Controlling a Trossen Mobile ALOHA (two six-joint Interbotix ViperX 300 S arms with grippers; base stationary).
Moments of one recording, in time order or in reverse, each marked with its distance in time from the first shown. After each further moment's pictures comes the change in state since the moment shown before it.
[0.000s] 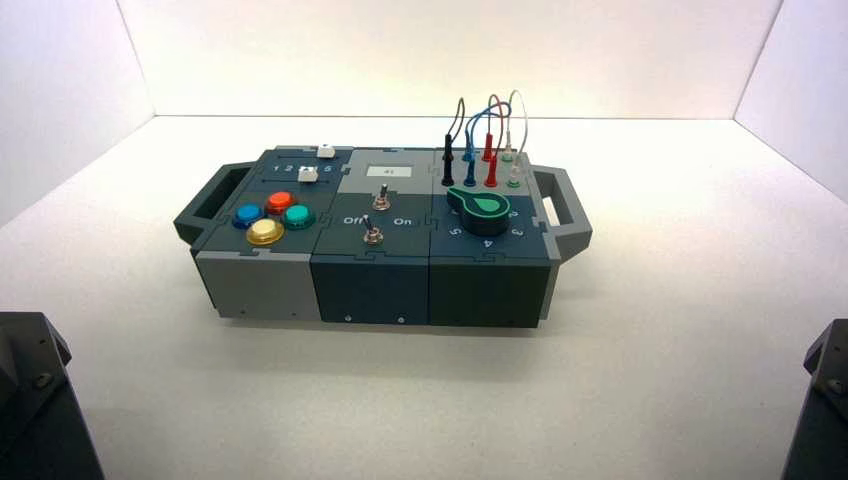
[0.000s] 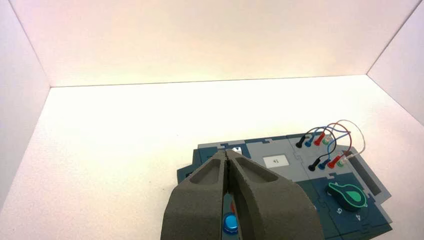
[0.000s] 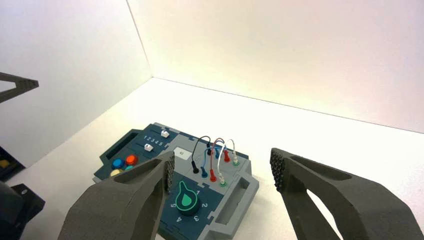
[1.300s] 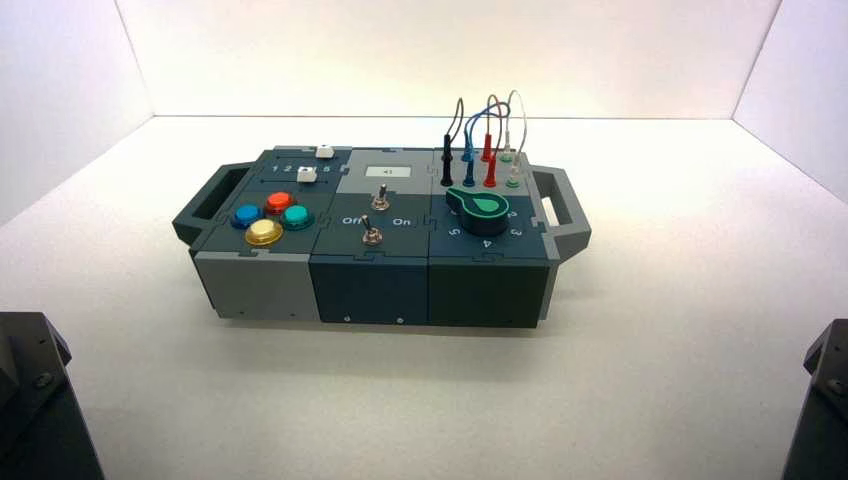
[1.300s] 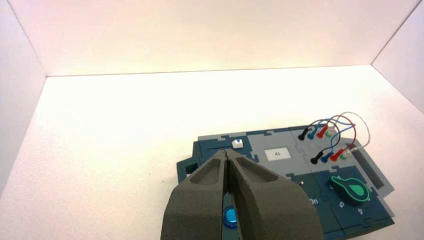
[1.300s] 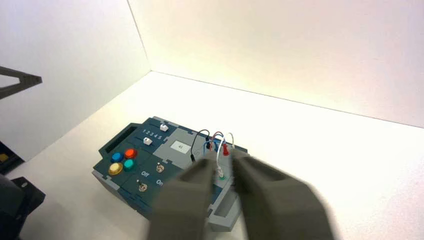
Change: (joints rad) left arm 0.000 0.055 0.000 0.000 -0.002 0.000; right arm 0.000 -0.023 -0.006 0.000 0.052 -0.006
